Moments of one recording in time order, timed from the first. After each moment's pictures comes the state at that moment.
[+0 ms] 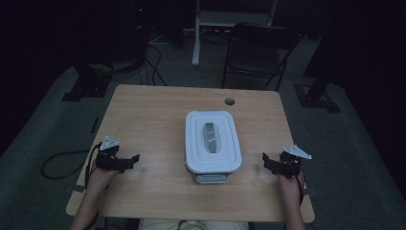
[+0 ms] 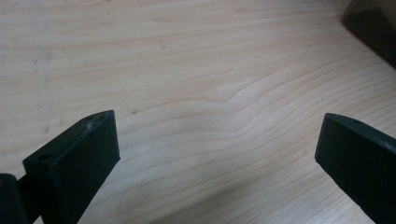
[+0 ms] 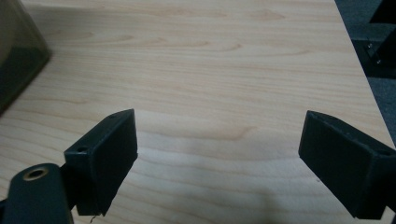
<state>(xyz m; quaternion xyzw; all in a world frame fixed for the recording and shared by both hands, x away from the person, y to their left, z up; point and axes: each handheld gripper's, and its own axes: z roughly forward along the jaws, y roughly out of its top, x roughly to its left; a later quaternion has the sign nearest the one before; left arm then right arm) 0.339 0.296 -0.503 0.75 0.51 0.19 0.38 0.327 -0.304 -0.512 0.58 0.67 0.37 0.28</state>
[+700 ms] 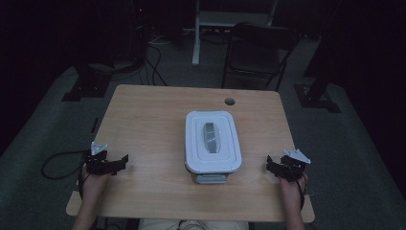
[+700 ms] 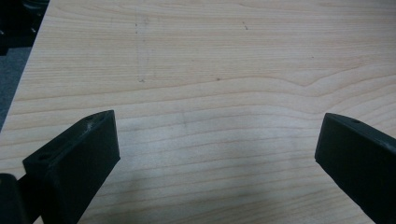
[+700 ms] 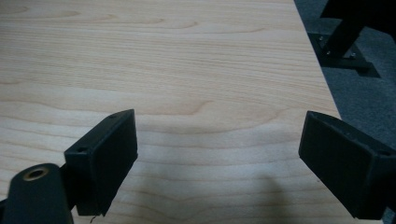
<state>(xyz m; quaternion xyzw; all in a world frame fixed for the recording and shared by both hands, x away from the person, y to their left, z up) 0.326 0.315 -0.511 0.69 0.58 0.25 0.35 0.321 -0.308 -0.523 0.61 0.65 0.32 0.32</state>
